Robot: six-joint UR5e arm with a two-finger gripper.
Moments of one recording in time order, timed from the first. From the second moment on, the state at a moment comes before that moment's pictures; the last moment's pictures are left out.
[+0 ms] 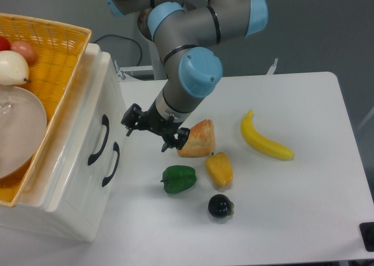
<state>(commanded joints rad) 2.39 -1.84 -1.54 -1.46 1.13 0.56</state>
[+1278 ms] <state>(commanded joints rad) 2.33 -1.84 -1.53 -1.45 1.12 0.44</state>
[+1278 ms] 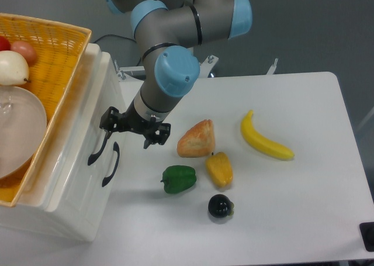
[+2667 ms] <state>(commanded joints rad) 2.33 -1.86 -1.52 -1.45 1.11 0.46</state>
